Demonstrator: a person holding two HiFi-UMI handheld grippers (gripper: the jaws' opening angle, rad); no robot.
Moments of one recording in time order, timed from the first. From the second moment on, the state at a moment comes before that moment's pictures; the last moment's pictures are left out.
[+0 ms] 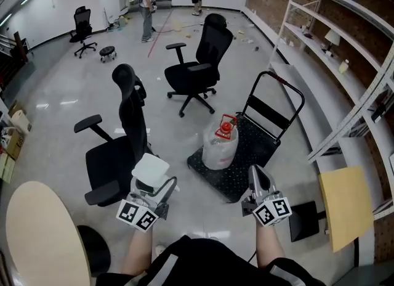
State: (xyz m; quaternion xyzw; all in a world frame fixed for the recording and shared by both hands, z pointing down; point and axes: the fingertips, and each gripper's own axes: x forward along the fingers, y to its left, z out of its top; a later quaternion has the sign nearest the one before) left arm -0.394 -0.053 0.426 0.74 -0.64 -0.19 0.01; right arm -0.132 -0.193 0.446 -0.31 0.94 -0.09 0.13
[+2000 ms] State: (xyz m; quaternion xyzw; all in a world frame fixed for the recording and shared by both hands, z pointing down) left arm 0.207 -0.339 0.431 0.98 -0.08 -0.15 0.11; right arm 0.391 -0.166 0.449 -0.78 0.61 -0.01 0.16
